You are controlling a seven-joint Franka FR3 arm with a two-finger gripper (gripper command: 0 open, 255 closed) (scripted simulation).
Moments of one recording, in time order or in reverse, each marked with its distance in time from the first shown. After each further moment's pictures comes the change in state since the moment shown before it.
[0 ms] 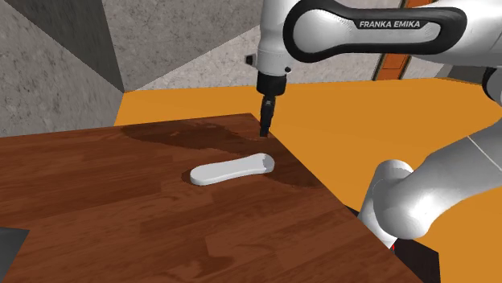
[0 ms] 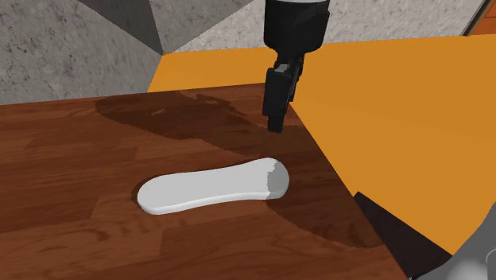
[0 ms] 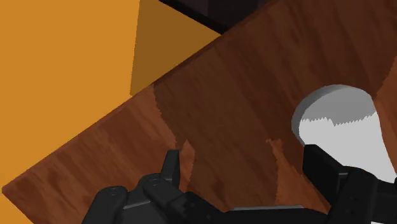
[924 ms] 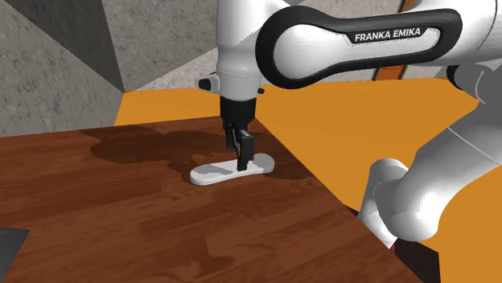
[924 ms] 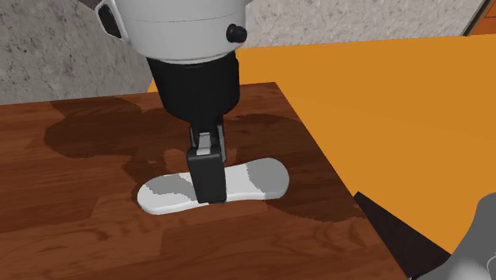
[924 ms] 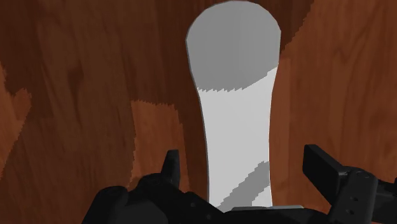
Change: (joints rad) arm 0.178 0.165 0.129 0.082 0.045 0.063 -0.209
